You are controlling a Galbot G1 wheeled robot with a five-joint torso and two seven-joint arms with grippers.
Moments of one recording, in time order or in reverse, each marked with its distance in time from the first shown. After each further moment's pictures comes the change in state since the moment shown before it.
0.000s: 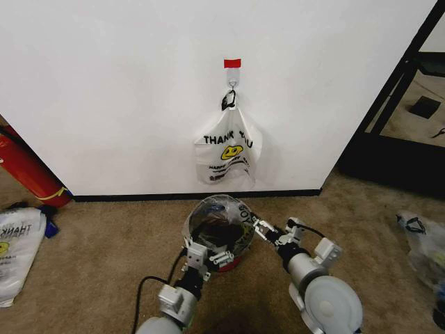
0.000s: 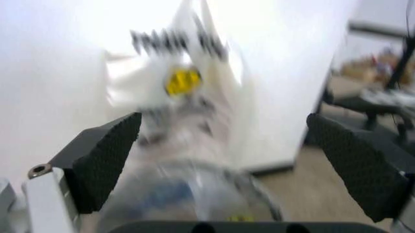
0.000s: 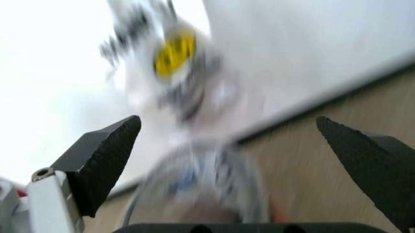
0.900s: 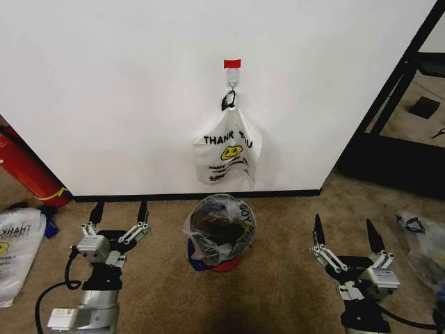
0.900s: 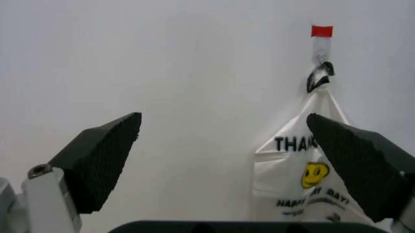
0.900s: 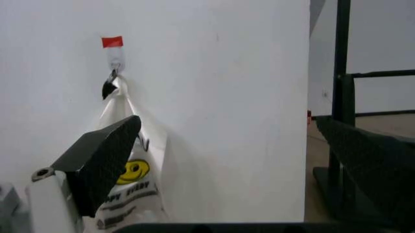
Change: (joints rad) left arm 0.295 -0.060 -0.428 -0.073 0.064 -0.294 -0.011; right arm -0.516 0.056 0.114 0.095 -0.631 0.833 -0.149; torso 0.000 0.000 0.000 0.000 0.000
